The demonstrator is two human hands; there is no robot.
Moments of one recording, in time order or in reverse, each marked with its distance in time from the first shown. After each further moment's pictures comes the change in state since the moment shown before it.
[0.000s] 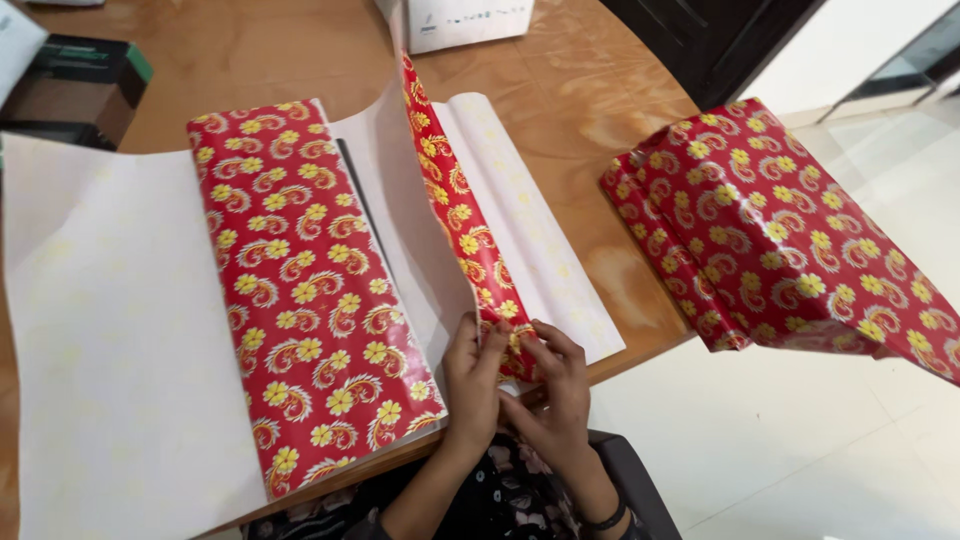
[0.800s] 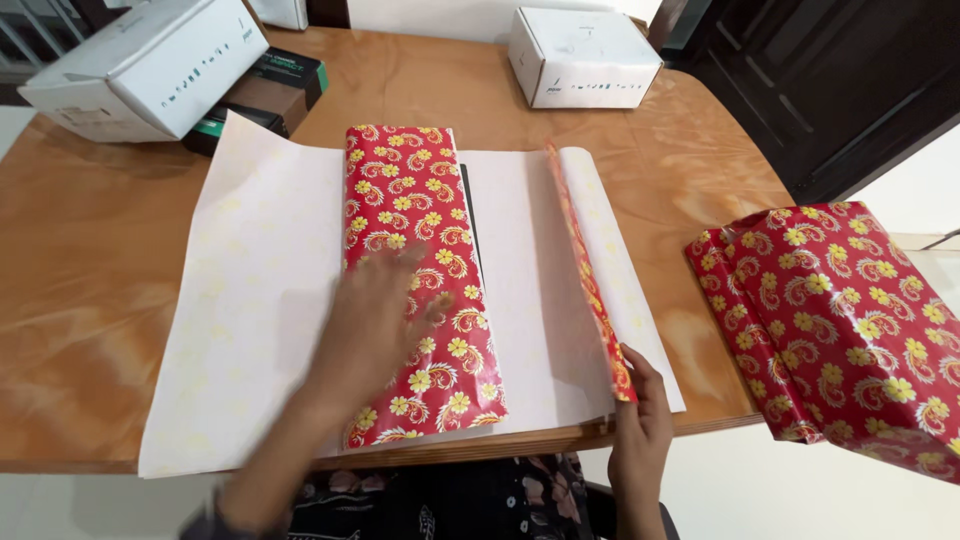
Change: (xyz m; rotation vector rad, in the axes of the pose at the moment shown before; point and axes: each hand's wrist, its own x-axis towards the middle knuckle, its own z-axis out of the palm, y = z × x) left_hand 0.015 0.189 -0.099 1.604 0.000 0.293; right_hand 0.018 0.017 -0.008 0.525 0.052 0.455
